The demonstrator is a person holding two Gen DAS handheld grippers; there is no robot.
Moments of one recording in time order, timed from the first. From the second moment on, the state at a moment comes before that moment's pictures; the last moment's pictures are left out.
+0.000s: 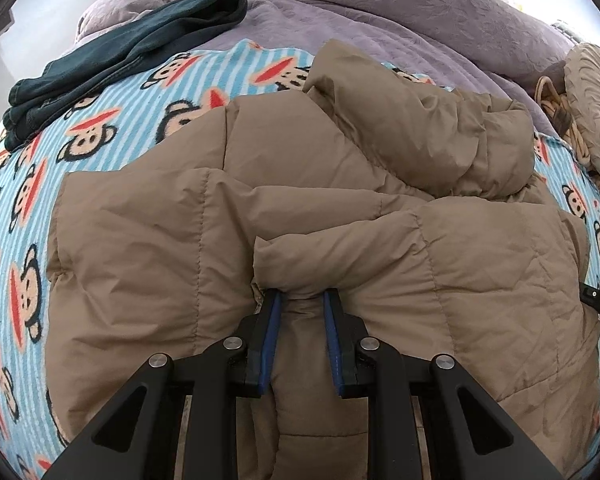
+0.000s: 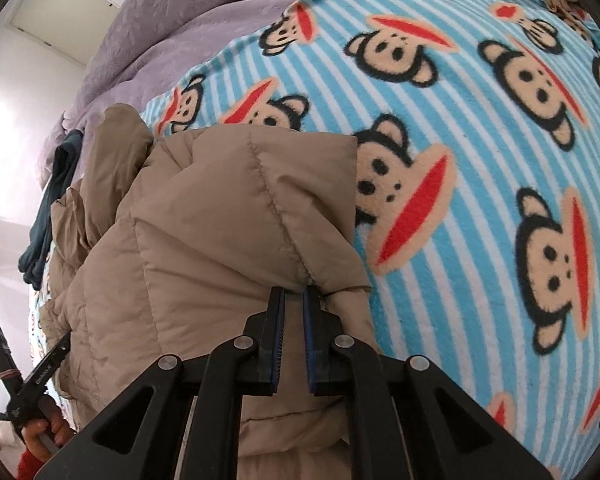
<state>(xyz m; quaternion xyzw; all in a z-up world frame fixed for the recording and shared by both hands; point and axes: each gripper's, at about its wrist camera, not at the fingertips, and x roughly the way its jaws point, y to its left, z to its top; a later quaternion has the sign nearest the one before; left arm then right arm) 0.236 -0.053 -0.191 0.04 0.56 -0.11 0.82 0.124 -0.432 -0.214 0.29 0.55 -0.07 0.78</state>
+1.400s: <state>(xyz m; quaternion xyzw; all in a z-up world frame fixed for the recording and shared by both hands) 0.086 -0.044 -0.108 0.06 0.58 -0.07 0.81 -0.023 -0.373 -0.137 0.26 0.59 -0.06 0.76</state>
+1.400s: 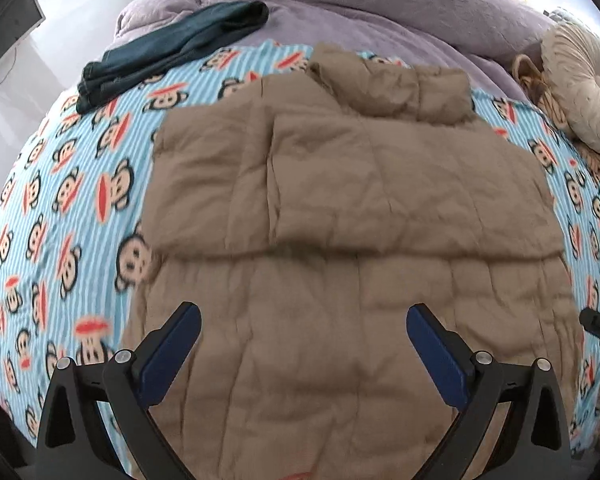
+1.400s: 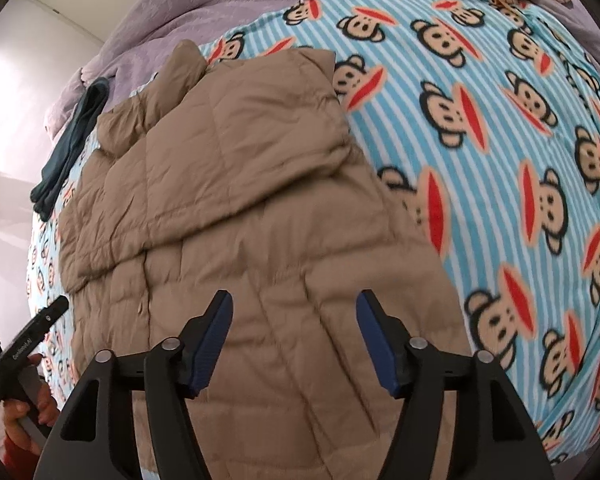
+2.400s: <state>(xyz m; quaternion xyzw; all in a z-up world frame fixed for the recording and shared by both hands) -0.060 0.048 -0.119 -0.03 0.64 -0.05 0.77 -0.147 -0.336 -0.133 0.32 0.57 -0.05 0.75</state>
